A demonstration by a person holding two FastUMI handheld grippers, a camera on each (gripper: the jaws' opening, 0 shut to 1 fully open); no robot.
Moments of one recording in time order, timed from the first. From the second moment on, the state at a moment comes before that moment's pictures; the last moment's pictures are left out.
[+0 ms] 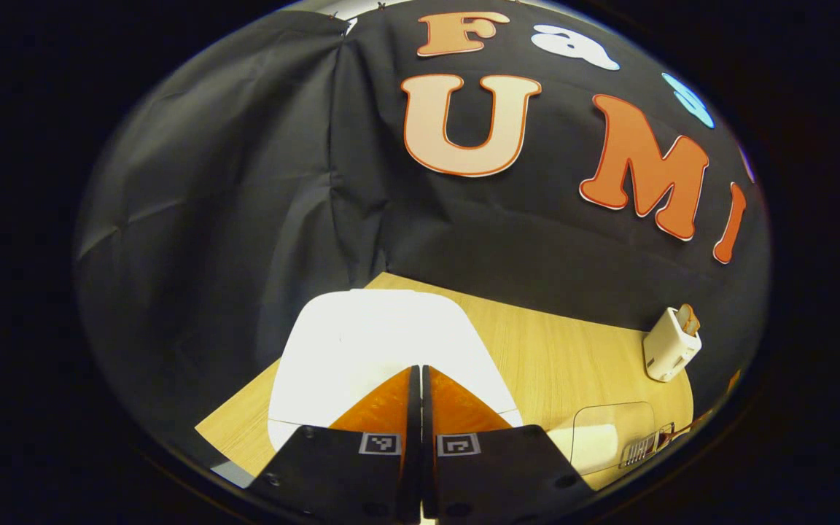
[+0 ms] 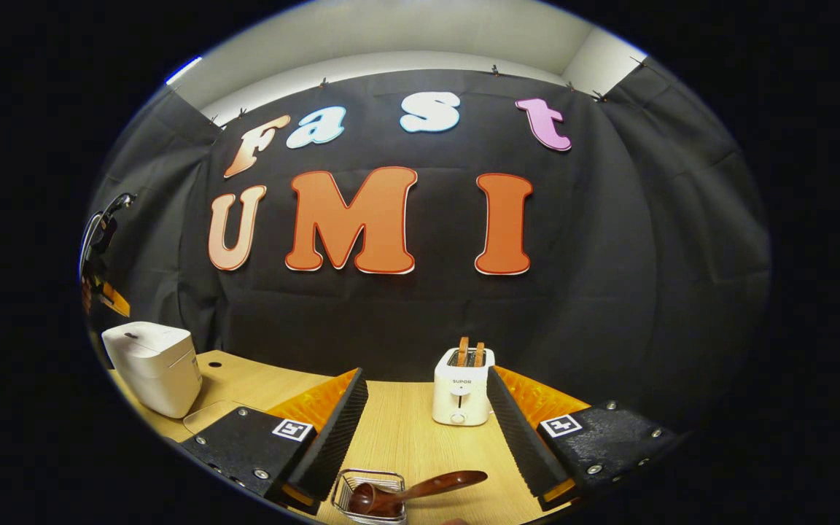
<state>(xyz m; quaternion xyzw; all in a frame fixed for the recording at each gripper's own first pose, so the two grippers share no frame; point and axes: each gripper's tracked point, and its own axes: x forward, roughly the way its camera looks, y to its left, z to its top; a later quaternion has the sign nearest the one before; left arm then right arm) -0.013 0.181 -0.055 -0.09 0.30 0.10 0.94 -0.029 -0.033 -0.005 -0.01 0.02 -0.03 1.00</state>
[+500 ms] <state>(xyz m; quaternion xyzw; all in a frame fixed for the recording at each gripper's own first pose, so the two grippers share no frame) -0.016 0.180 -0.099 -0.13 0.35 0.10 0.92 -0.037 -0.058 -0.022 -0.01 0.03 -0.05 1.00</state>
